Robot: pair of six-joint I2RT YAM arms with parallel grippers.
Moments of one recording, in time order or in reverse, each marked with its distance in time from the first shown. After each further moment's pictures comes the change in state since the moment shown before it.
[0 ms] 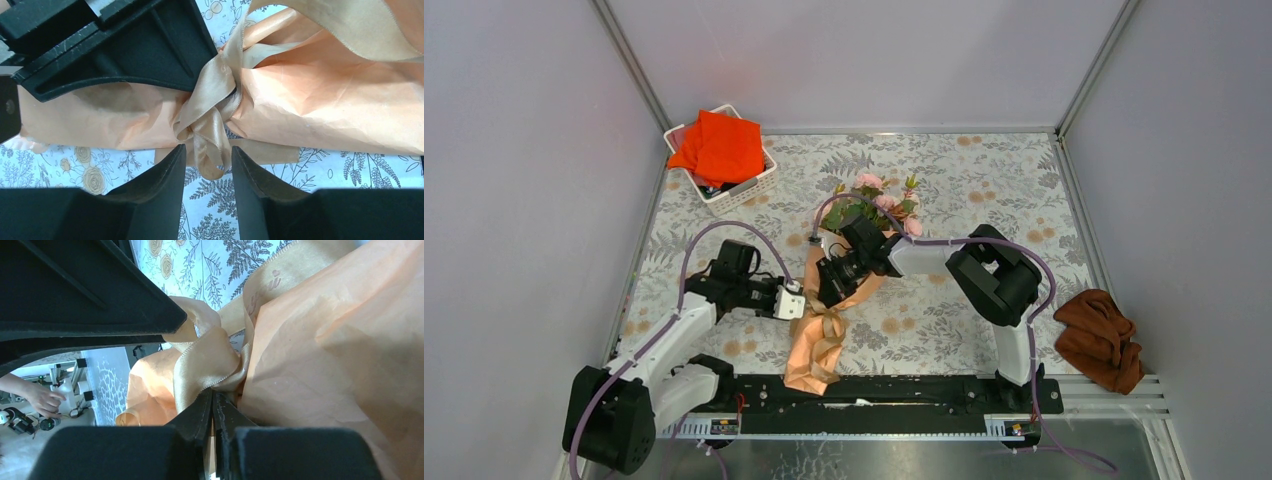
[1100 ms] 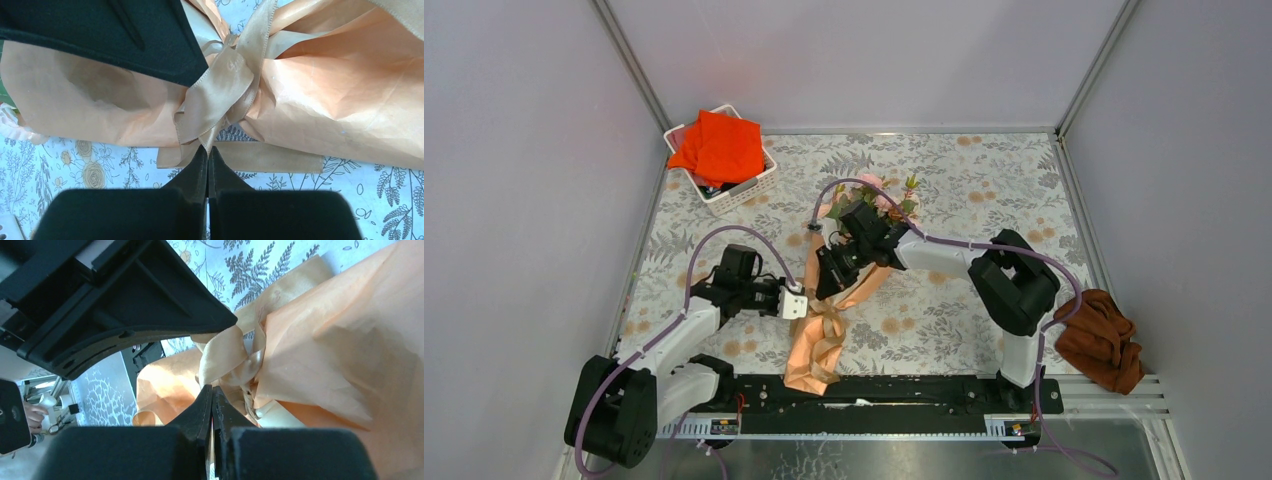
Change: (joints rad) left arm 0.000 0.037 -0.099 0.220 -0.028 -0.064; right arm 0.003 -0.109 0.063 -0.167 0.119 -0.050
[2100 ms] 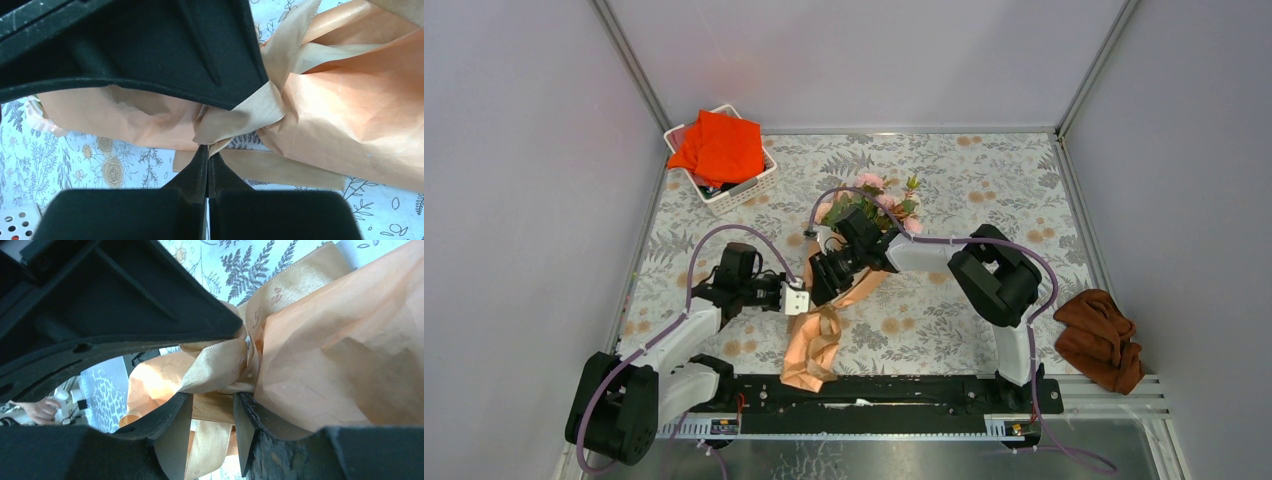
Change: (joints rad) left arm 0.000 0.013 -0.024 0.137 -0.025 -0.048; right arm 0.002 0.107 0.004 0.097 -0.074 0.032
